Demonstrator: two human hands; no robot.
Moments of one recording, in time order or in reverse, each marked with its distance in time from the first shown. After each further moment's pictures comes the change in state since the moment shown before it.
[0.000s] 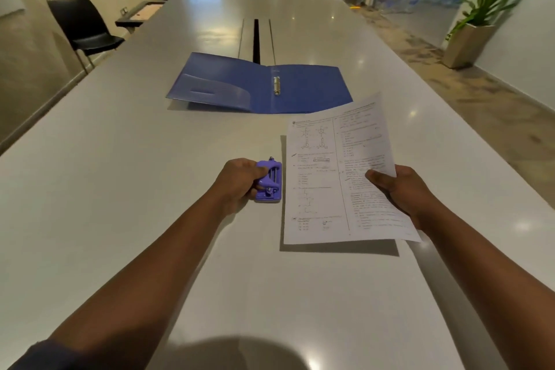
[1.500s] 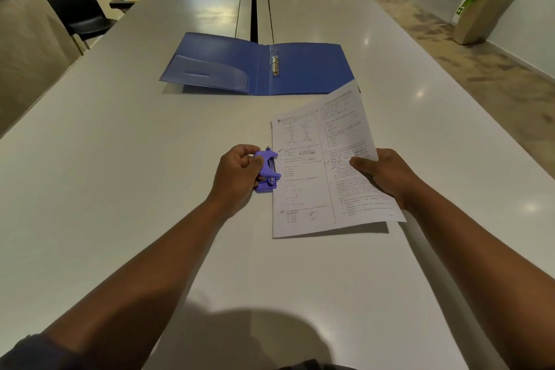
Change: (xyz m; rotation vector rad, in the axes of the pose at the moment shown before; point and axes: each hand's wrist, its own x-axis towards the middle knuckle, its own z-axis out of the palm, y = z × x) left_hand -0.001 -0.038 0.013 -0.026 0.074 0.257; right_hand 0.025 0.016 0.009 -0.094 -0.085 0.013
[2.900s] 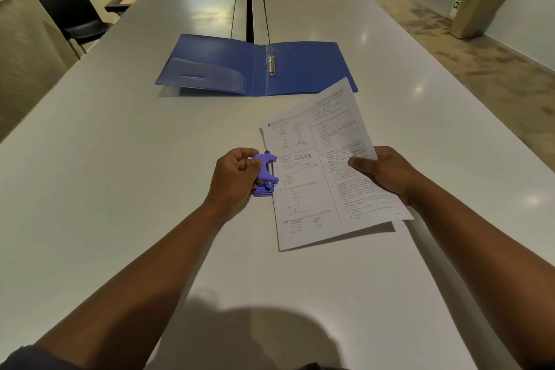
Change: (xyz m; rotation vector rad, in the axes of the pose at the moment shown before) left_hand -0.001 0.002 0.000 0.027 0.022 0.016; right_hand 0.007 0.004 -0.009 -0.002 -0.100 0.002
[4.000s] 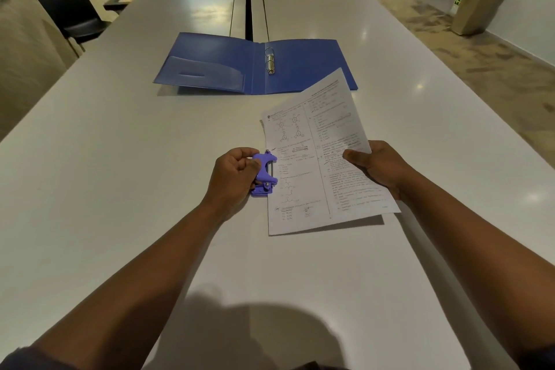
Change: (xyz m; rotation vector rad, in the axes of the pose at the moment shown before) left_hand -0.001 0.001 -0.001 -0.010 -0.036 -0.001; right_hand 0.016 0.000 0.005 0.023 0.046 -0.030
